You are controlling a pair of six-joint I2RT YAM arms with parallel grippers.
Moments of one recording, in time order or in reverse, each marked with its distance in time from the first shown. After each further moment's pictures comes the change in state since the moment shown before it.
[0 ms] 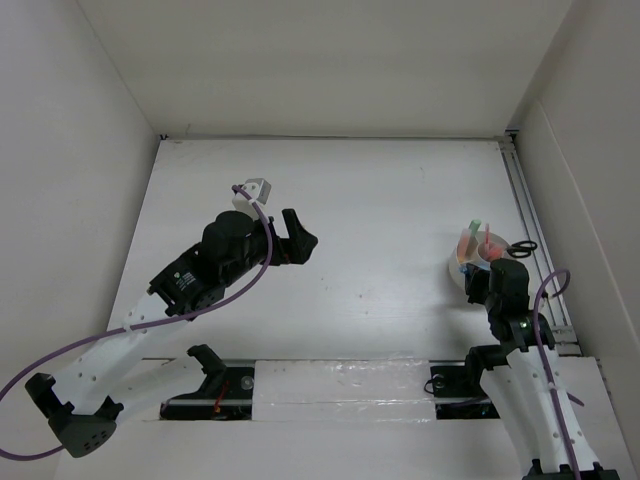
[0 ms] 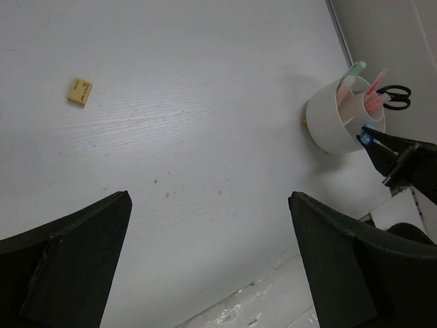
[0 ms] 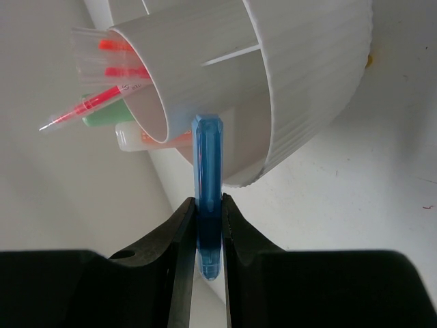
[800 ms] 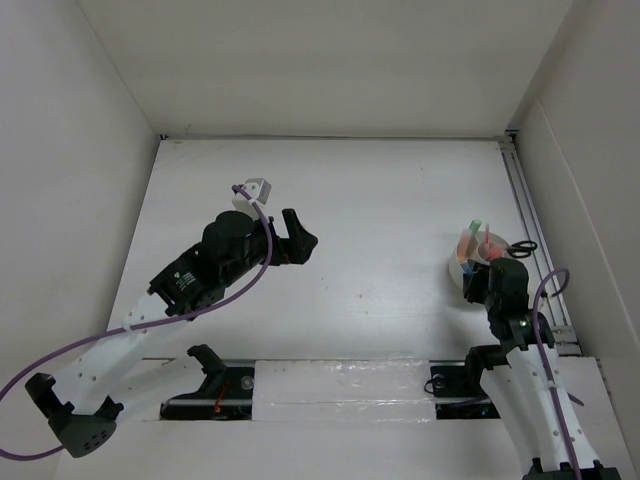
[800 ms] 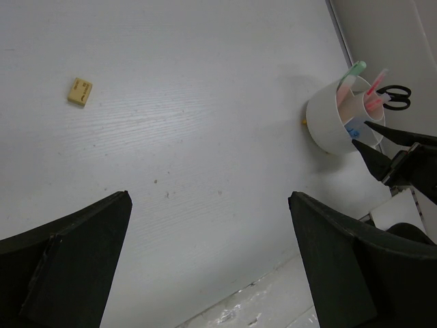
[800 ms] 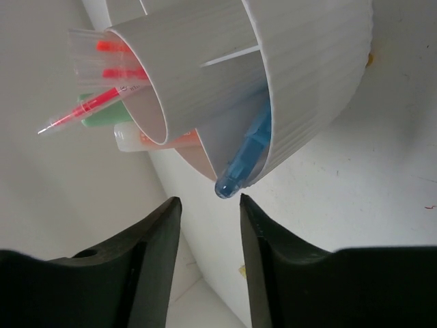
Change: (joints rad) left arm 0.000 0.000 0.000 0.000 0.000 0.000; right arm 0.000 0.013 0.000 0.007 -0.001 0.007
